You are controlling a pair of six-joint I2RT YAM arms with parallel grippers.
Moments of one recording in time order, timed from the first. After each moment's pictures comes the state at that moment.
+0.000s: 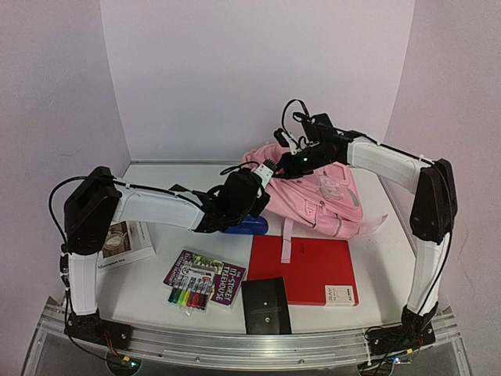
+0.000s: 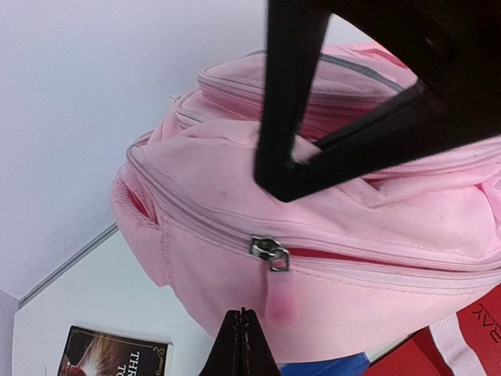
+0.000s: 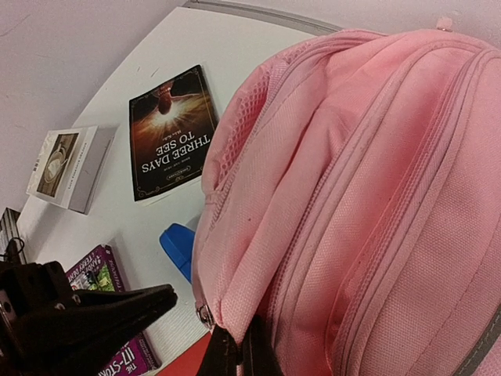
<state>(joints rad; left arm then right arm) -1.00 2.02 1.41 0.22 -0.59 0.16 0.54 2.00 1.80 -0.57 -0.38 0.09</state>
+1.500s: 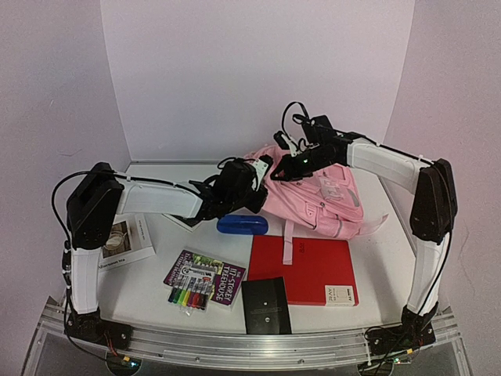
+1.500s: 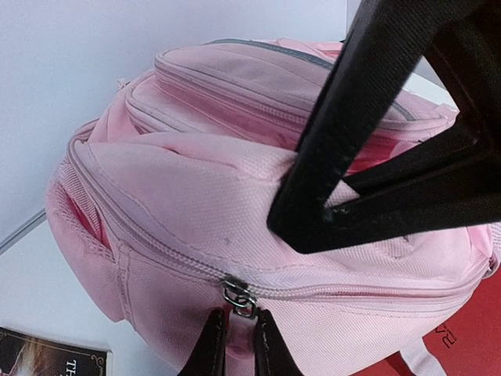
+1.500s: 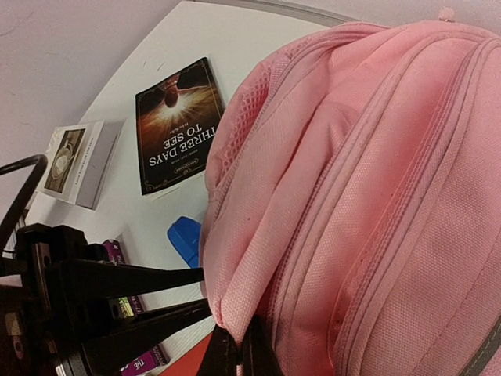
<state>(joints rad) -0.92 2.05 1.48 0.13 -0.31 0.00 0.54 2.00 1.78 -0.57 -0.41 0.12</state>
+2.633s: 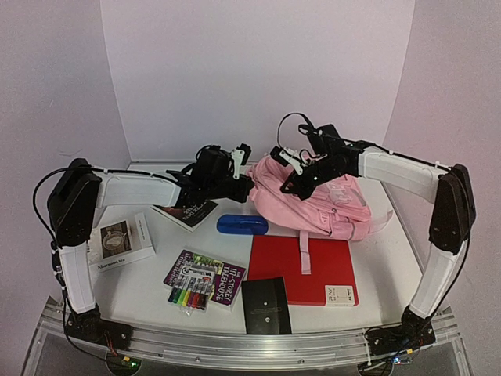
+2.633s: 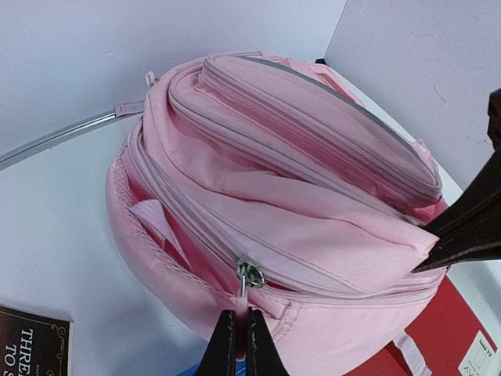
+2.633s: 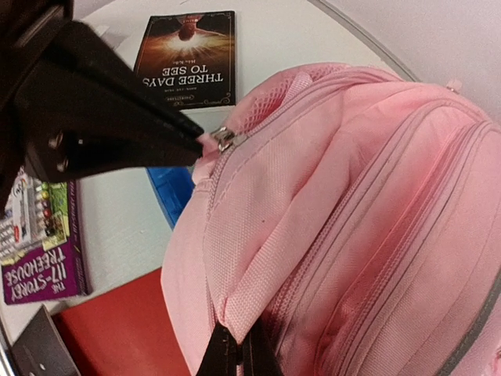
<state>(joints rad) -0.81 1.92 1.39 0.10 -0.04 -0.25 0.57 1.84 1.57 -0.57 -0.29 -0.38</state>
